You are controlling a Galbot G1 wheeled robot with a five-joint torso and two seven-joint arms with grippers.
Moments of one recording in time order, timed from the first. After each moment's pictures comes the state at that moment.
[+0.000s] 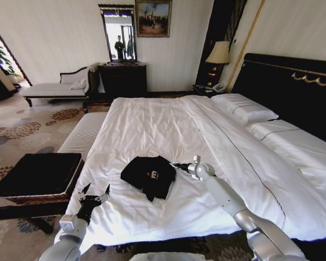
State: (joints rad) left arm 1.83 -1.13 -0.67 -2.20 -0.40 0.10 -0.12; right arm -0.60 1.14 0.03 1.11 1.09 -0.62 -0.16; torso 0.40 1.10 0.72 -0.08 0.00
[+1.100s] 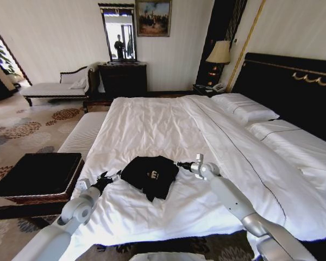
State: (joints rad) left arm 1.23 -0.84 -0.31 -1.88 -1.04 0.25 -0.25; right arm -0.64 1.08 0.04 1.22 1.10 -0.63 -0.16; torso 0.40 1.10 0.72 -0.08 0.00
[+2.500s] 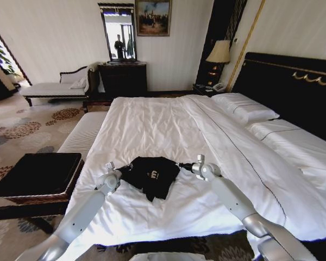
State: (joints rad) left arm 0.81 -1.03 -0.03 -1.46 -1.22 0.32 -0.25; right arm -0.64 1.07 0.05 1.21 1.09 -0.63 -0.15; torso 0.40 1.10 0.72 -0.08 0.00
